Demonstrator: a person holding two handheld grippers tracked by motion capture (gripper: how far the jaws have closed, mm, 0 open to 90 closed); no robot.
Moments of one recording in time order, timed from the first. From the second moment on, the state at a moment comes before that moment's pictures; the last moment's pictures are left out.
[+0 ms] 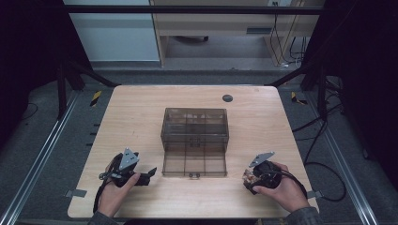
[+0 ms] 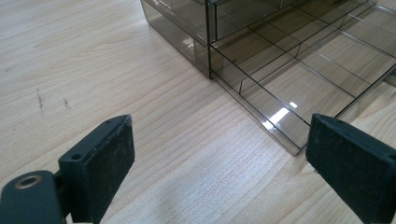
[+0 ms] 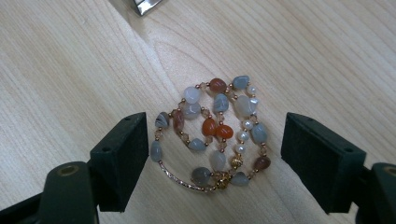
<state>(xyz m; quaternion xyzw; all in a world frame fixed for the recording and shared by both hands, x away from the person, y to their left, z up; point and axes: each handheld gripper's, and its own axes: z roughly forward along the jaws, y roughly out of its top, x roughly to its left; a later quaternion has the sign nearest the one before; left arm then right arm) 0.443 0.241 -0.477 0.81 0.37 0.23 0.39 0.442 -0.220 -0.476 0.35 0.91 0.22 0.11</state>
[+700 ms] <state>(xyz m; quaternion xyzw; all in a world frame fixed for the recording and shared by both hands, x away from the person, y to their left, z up) 0.444 0.242 -0.476 0.81 0.37 0.23 0.40 0.458 -0.212 -0.477 0.34 0.92 0.18 0.07</state>
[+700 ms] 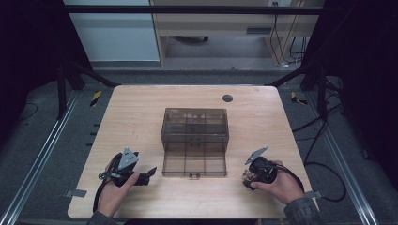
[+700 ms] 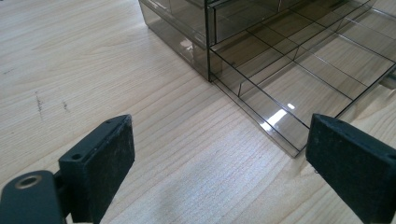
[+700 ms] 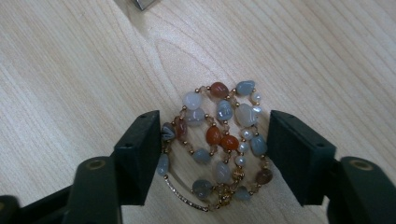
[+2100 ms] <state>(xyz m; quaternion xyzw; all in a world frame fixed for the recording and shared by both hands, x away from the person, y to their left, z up) 0.443 0.244 -0.474 0.81 0.37 0.23 0.40 0.460 -0.211 -0.454 0.34 0.92 0.17 0.09</state>
